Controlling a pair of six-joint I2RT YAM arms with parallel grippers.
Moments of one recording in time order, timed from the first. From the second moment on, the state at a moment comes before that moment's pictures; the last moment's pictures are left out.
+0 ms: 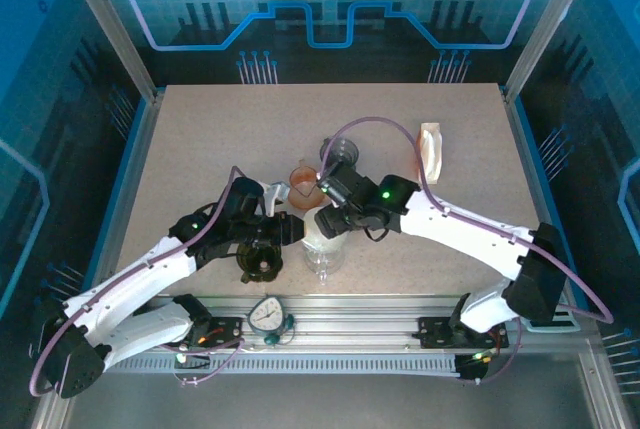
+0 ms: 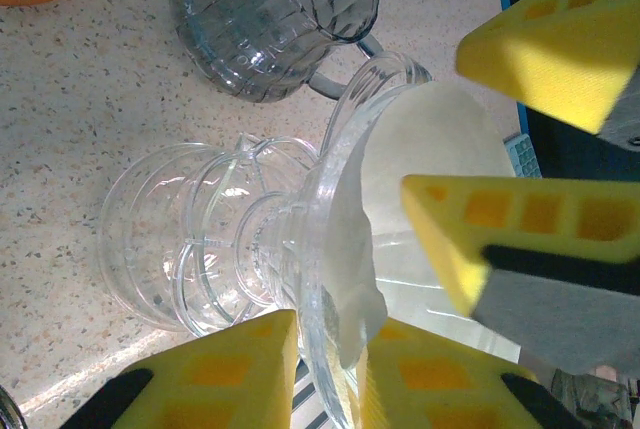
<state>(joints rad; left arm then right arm) -0.64 0.98 0.74 -0.48 0.39 -0.77 0.96 1.47 1.30 -0.88 0.18 0.36</state>
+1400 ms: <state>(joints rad) -0.64 0.96 0.72 -0.48 0.40 -0.77 0.96 1.55 1.28 -0.88 0.15 0.36</state>
